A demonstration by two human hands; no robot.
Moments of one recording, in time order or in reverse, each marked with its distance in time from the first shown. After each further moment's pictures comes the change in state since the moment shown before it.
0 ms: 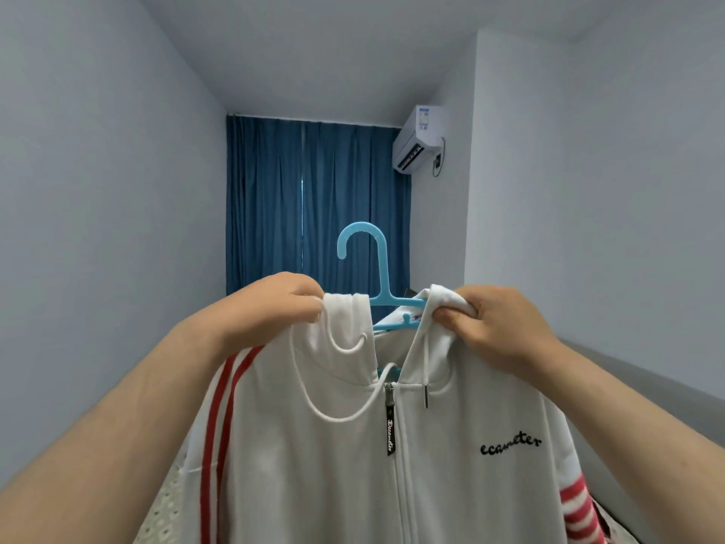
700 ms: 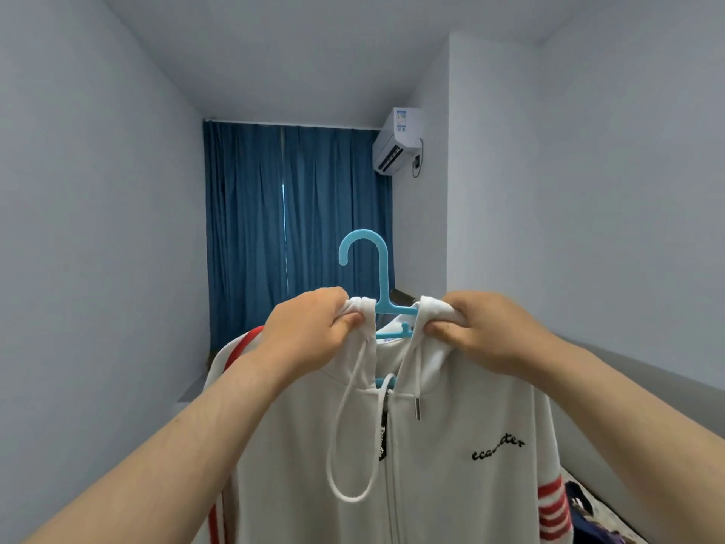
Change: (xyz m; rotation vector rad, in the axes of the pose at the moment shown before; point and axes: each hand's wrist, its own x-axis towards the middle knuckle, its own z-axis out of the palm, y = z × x) left_hand 0.011 0.030 0.061 0.470 0.369 0.085; right_hand -0.014 -0.005 -0.019 -0.091 -0.174 0.058
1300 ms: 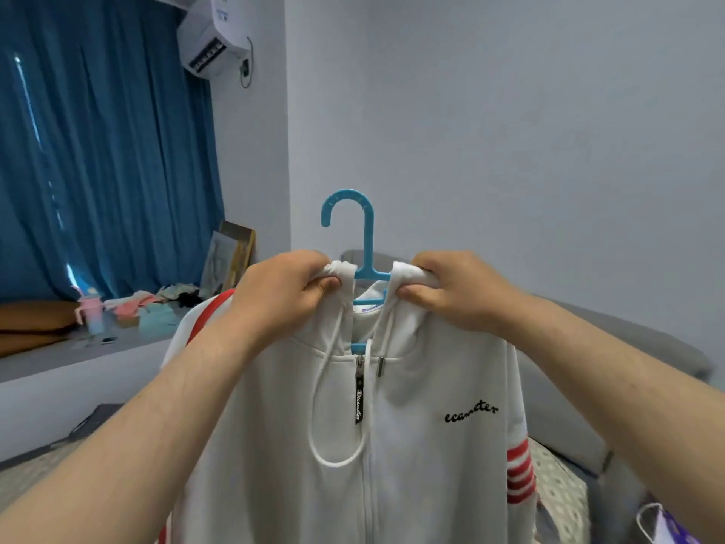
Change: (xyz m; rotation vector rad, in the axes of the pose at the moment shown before) left_hand -0.018 0.011 0.060 -0.465 -0.105 0.389; right_hand -0.091 -0.037 -0.005 -0.220 0.000 0.343
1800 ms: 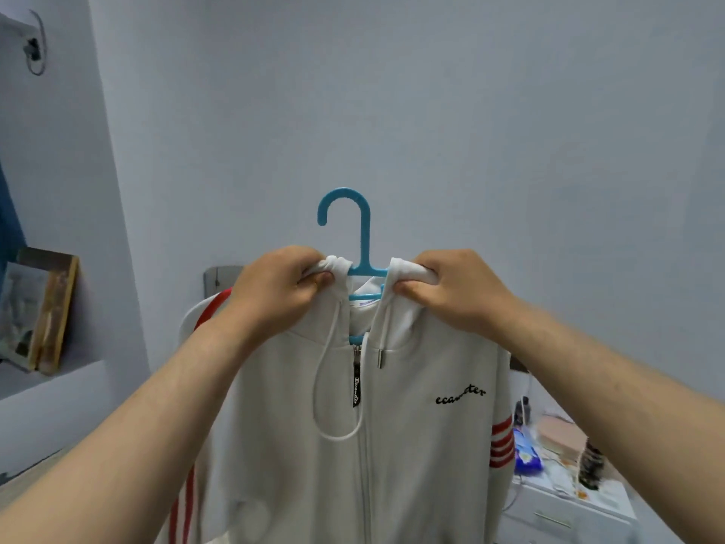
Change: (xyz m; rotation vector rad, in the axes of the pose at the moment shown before) left_hand 0.046 0.146 0.059 -0.404 -0.010 0.302; right_hand -0.132 0.071 -0.101 -0.192 0.275 0.308
